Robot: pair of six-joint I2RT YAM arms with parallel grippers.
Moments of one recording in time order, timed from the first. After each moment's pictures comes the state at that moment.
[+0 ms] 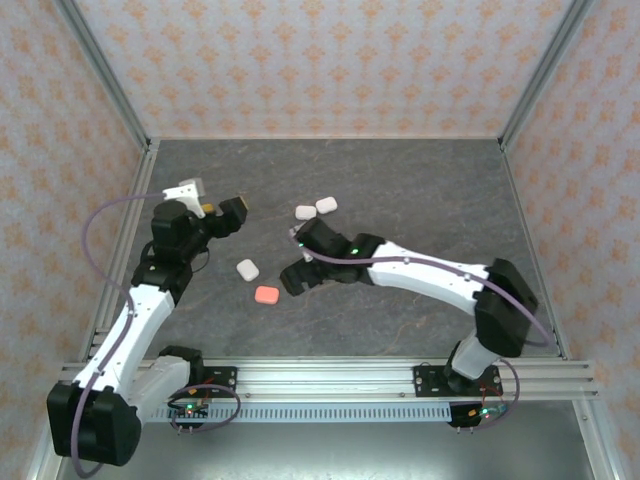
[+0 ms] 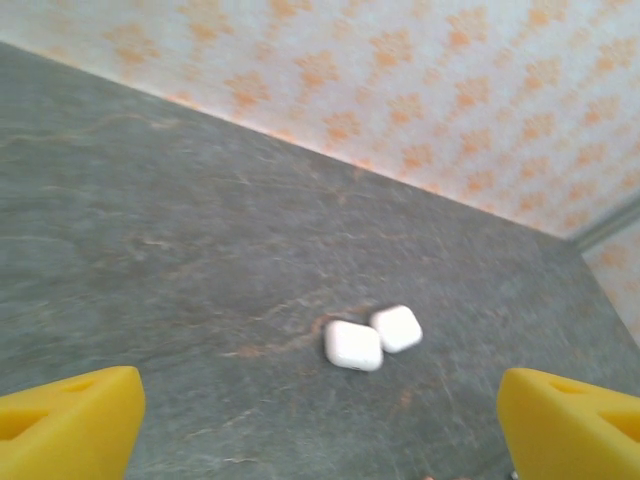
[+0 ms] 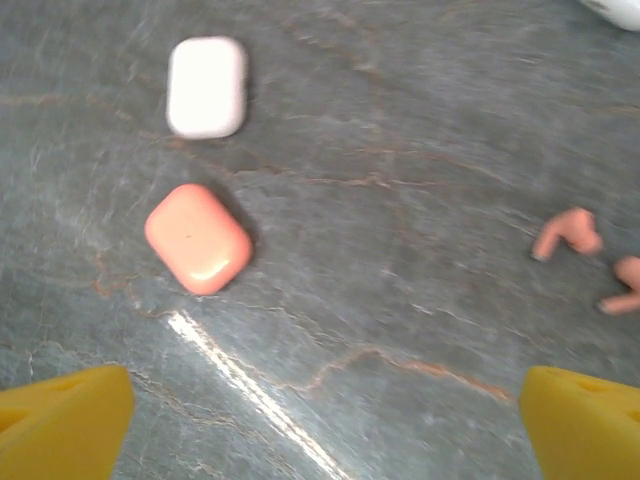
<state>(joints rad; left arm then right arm) -0.05 0.93 0.69 -0.12 0.15 -0.48 1.03 1.65 1.27 -0.61 0.05 0.32</state>
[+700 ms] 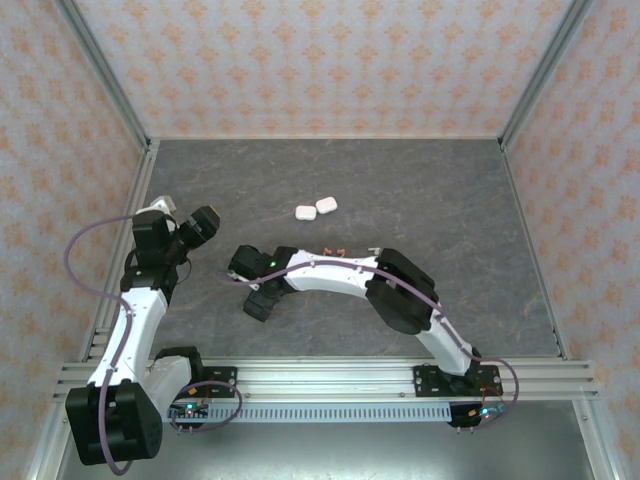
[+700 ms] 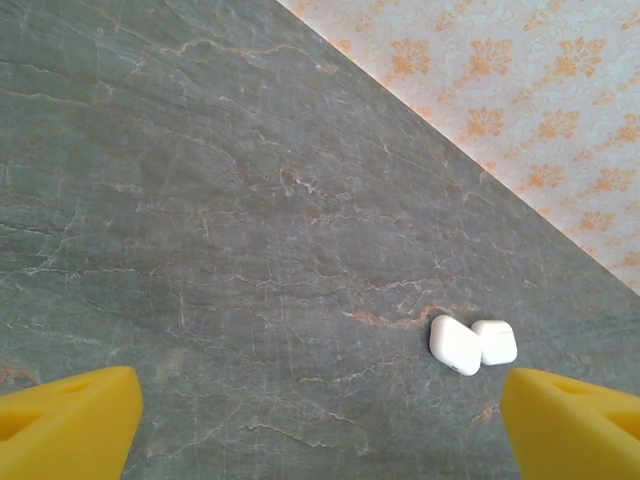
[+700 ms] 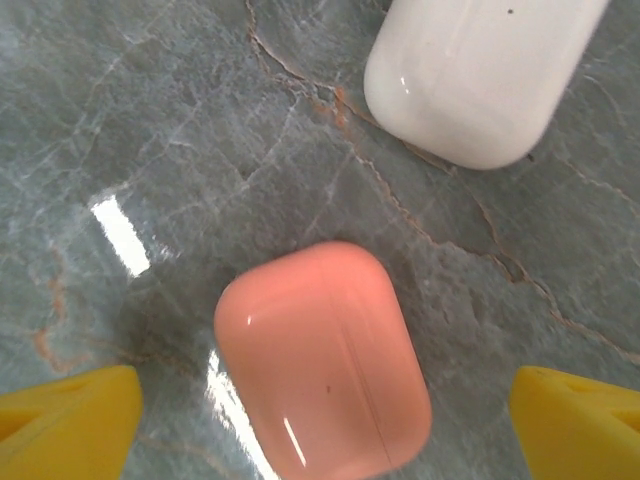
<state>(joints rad) 0.17 0.93 0.62 -0.21 0.22 -0.58 1.16 2.20 1.73 -0.77 0.07 0.03</state>
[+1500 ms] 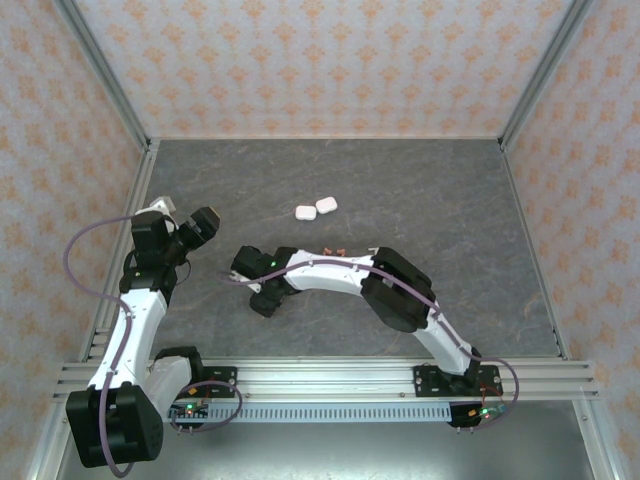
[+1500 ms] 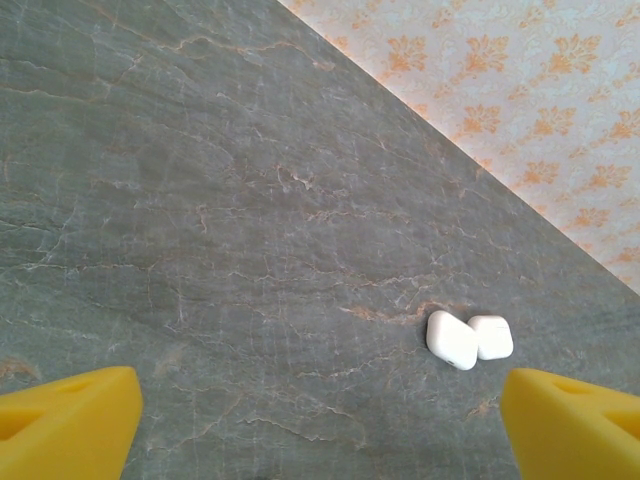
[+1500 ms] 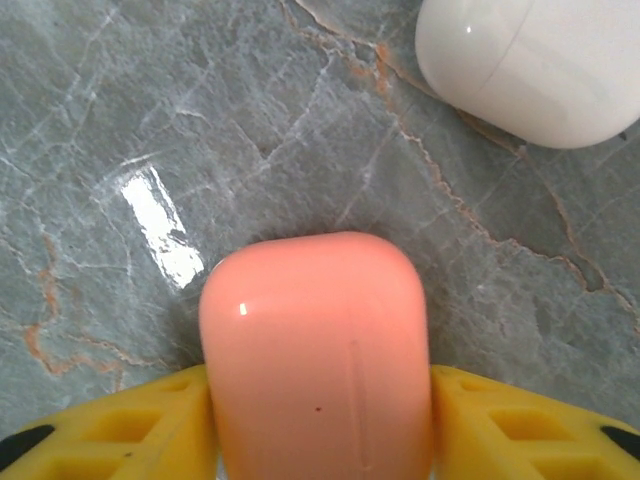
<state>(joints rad) 0.18 0.92 0.62 -0.23 0.24 -0.57 1.14 2.21 1.70 -0.76 0.00 0.02</state>
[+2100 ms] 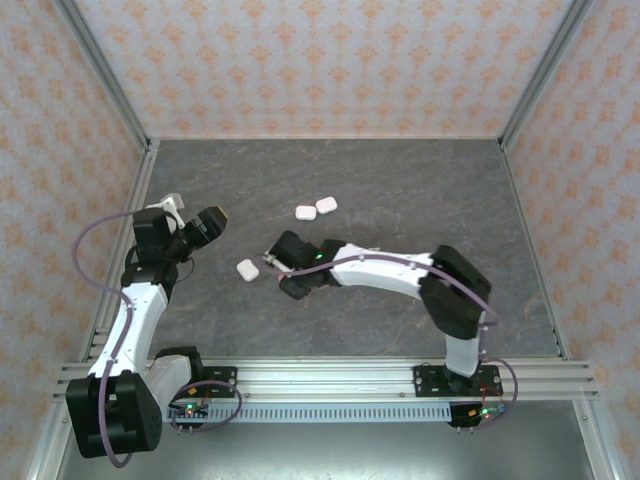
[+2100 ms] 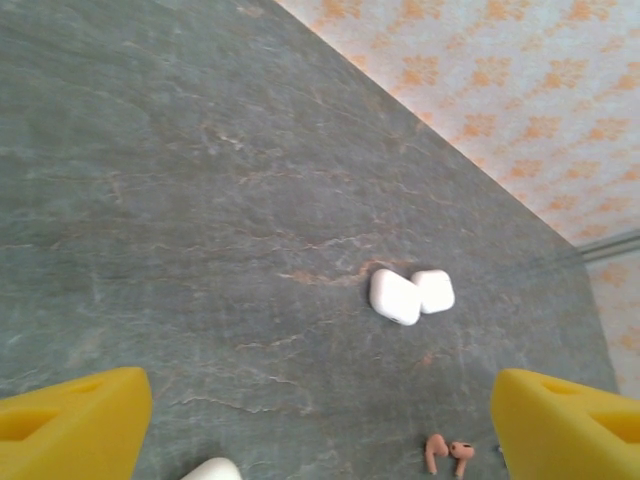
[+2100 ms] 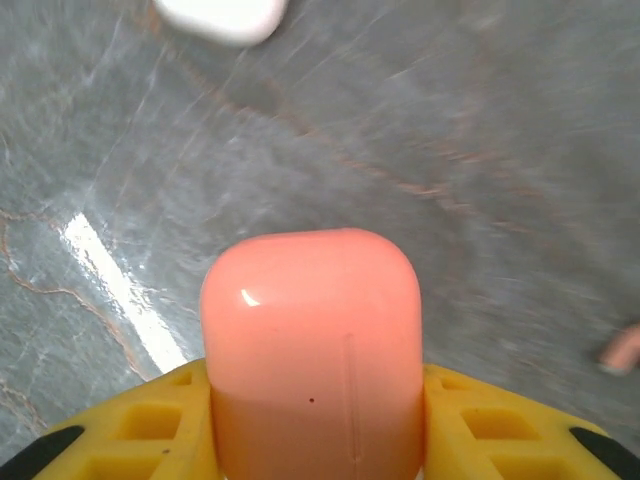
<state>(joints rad) 0.18 0.98 0.63 -0.18 0.42 -0.58 1.05 1.82 1.32 -0.58 0.10 0.02</state>
